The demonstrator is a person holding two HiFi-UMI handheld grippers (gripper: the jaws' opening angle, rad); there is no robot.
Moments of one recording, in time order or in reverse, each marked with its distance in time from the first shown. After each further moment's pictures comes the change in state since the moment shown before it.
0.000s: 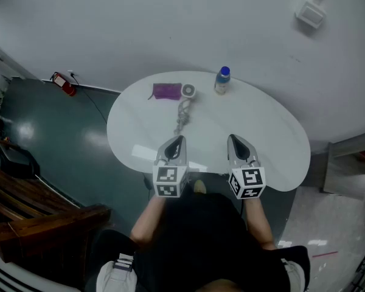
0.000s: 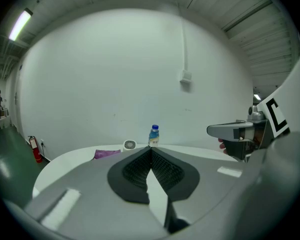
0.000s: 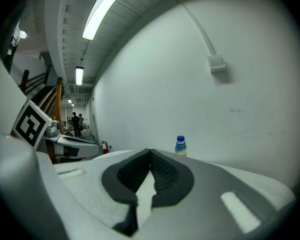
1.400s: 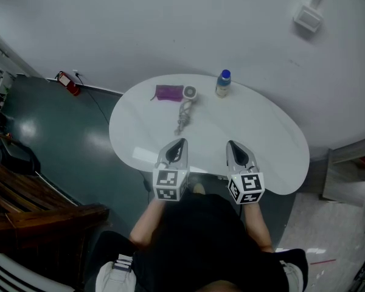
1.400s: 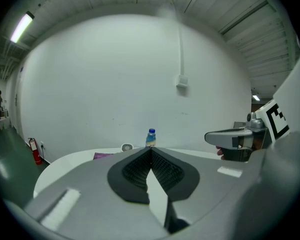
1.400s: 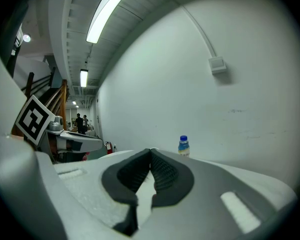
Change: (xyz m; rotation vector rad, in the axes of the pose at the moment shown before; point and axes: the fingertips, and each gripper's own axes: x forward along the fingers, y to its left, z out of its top) left arm -0.023 -0.019 0.010 0.008 -0.042 -0.002; right arm -0.024 0.010 -0.005 -0.006 -0.017 0.045
